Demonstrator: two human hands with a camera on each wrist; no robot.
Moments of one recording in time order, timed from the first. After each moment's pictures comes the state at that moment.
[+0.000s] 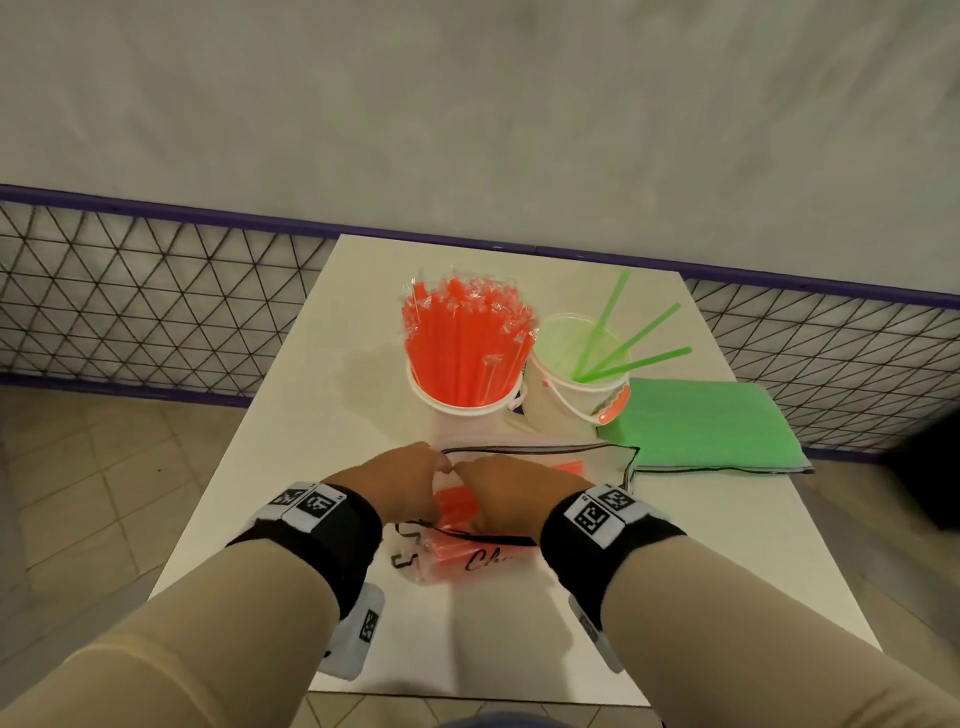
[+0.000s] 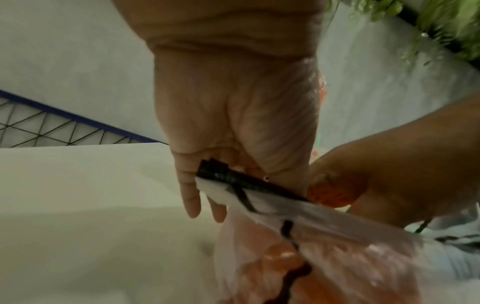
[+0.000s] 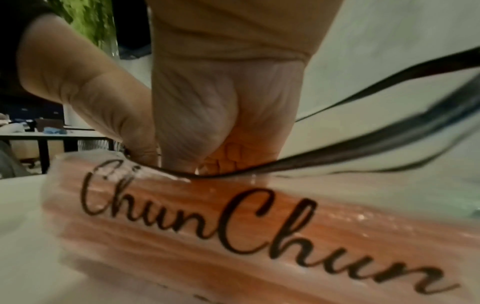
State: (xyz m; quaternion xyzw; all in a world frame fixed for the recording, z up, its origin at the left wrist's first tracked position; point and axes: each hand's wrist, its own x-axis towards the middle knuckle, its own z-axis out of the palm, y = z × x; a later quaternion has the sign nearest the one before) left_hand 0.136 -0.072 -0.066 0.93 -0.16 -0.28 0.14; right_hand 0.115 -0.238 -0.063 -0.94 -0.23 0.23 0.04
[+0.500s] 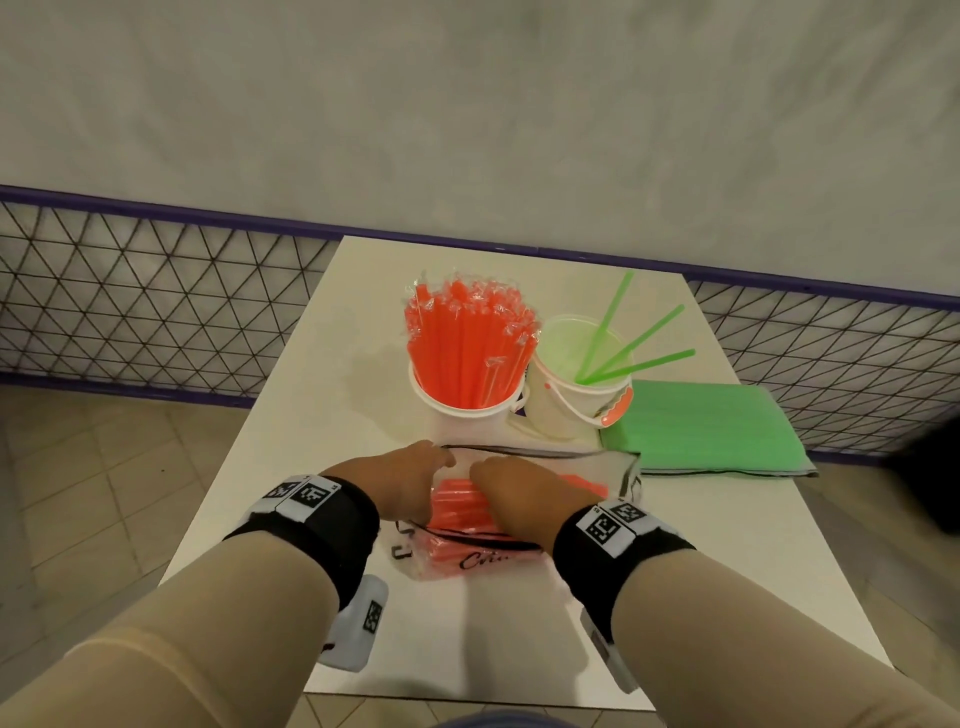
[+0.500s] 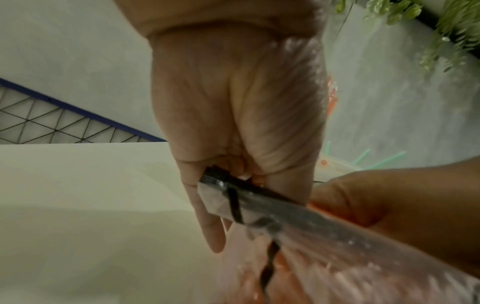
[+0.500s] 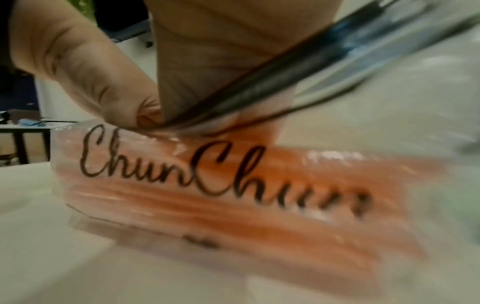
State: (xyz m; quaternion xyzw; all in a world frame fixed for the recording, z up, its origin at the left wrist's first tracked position) left_hand 0.139 -0.070 -0.057 0.92 -0.19 -0.32 0.14; right_hand 0.111 -0.250 -0.071 -0.96 -0.24 0.17 0.05
